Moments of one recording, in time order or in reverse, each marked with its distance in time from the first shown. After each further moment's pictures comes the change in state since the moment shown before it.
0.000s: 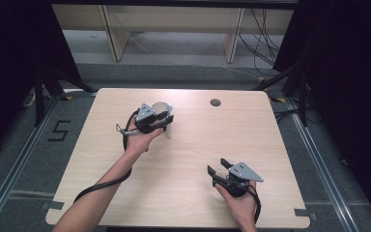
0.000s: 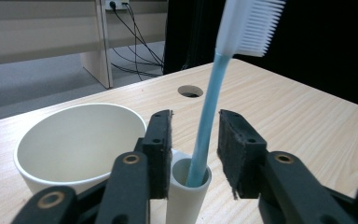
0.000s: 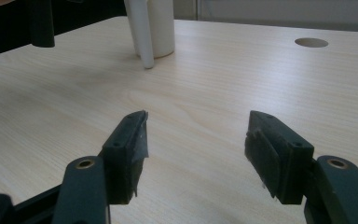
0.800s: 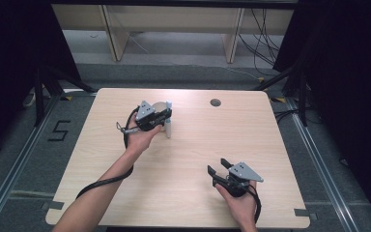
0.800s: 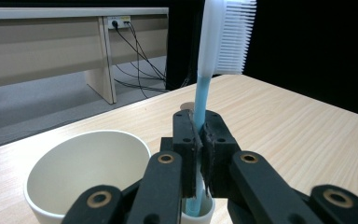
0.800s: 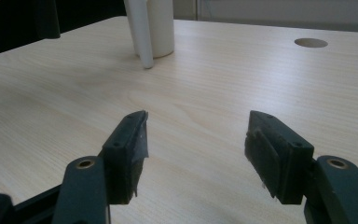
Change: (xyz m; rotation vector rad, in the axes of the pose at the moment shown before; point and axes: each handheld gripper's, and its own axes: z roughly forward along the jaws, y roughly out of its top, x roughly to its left) left arm 0.001 0.007 0.003 -0.062 0.001 0.039; right arm 0.001 0.000 0.001 -0.005 0.012 0.027
